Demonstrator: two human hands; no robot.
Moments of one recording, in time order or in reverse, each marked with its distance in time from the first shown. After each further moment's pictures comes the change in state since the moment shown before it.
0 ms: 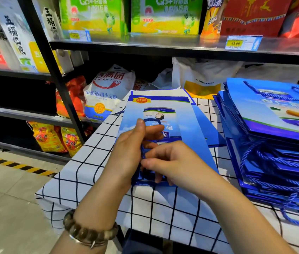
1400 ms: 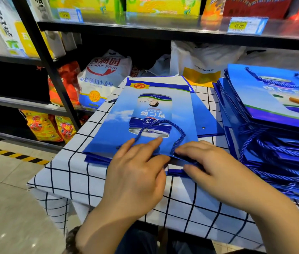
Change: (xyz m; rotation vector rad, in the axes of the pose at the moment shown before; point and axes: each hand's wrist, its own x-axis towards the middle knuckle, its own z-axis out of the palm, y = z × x) left_hand -0.033 -0.048 -0.001 1.129 0.040 0.833; right_hand -0.036 0.037 -0.042 -0.767 0.050 -0.121
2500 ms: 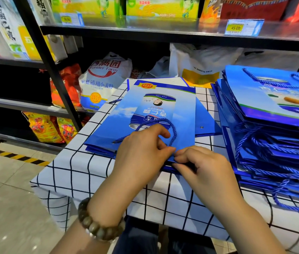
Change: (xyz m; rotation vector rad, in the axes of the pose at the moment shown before) left_hand 0.045 0.013 -0.013 -0.289 -0.296 -0.495; right_hand -0.006 0.003 0.040 0.034 0.546 -0.059
